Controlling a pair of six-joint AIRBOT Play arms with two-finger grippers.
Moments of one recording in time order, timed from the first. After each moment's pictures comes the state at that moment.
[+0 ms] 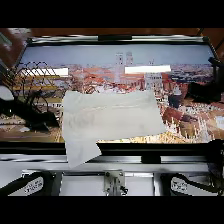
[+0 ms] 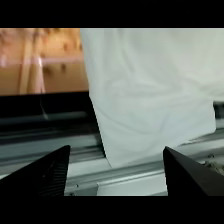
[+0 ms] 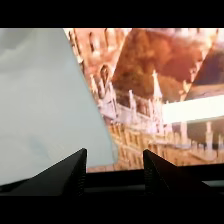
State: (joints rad) left arm 0.14 -1.19 0.97 1.19 -1.56 -1.47; right arm -0.30 -1.38 1.49 1.78 -1.54 -1.63
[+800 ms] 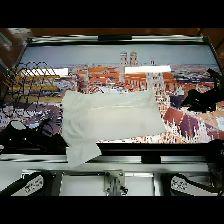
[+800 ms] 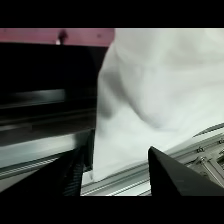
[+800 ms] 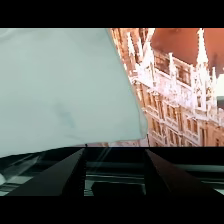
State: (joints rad) left arm 0.26 -1.14 0.48 0.98 -1.31 -1.29; right arm -0.38 -1.36 1.39 1.94 -1.59 -1.68
